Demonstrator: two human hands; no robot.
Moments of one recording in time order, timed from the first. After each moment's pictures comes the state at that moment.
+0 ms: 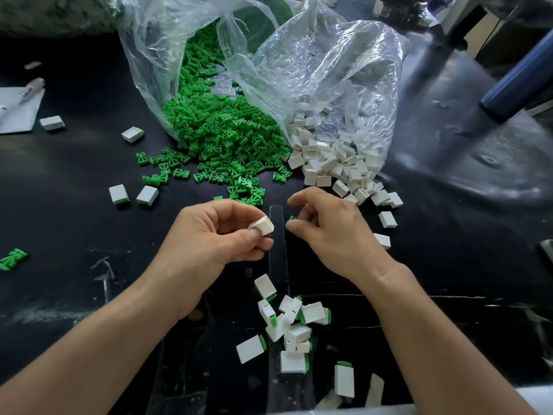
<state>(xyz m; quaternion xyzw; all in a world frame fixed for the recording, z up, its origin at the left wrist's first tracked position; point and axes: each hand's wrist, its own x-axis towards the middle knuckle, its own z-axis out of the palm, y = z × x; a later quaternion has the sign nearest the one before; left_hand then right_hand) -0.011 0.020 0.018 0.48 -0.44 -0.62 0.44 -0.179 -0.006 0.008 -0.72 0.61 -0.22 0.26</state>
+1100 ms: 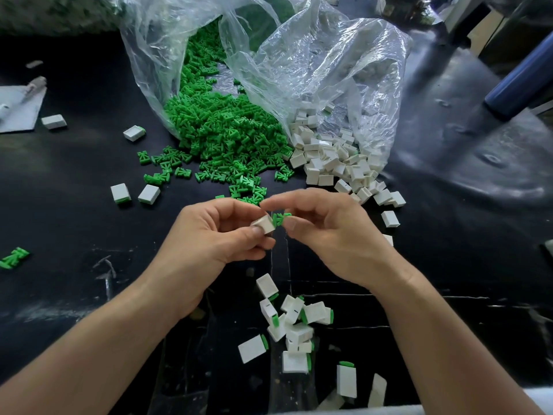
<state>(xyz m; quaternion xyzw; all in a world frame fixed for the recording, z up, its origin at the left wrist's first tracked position) -0.011 0.020 0.019 0.47 -0.42 -0.64 0.44 -0.173 0.007 0.029 -0.72 0.48 -0.30 0.40</state>
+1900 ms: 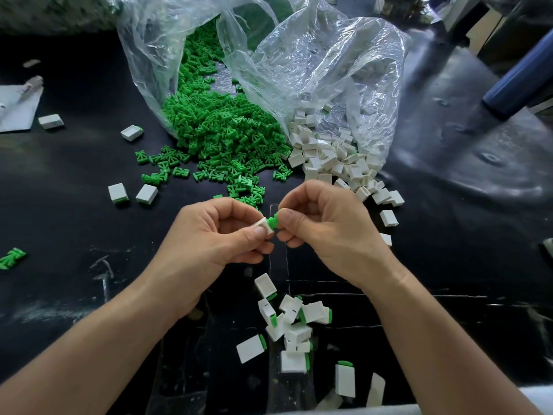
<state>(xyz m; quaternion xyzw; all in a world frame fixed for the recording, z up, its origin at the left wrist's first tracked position) -0.012 0.020 0.018 0.48 -0.44 -0.63 0.43 -0.168 0.006 0.026 -0.64 0.50 -0.36 0.46</state>
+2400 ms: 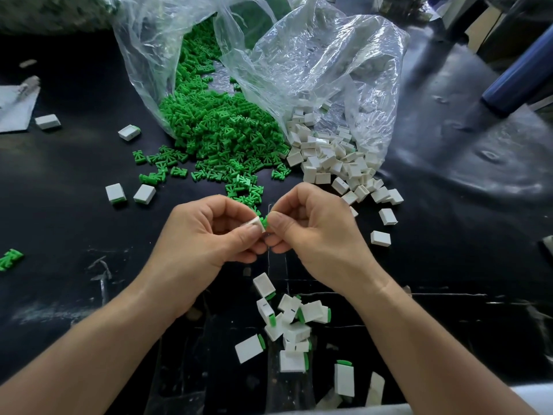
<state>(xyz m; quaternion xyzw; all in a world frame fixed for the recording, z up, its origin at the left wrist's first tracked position) -0.011 0.020 0.016 0.50 -0.46 -0.59 0.44 -0.157 0.012 0.022 -0.61 0.52 -0.37 0.46</state>
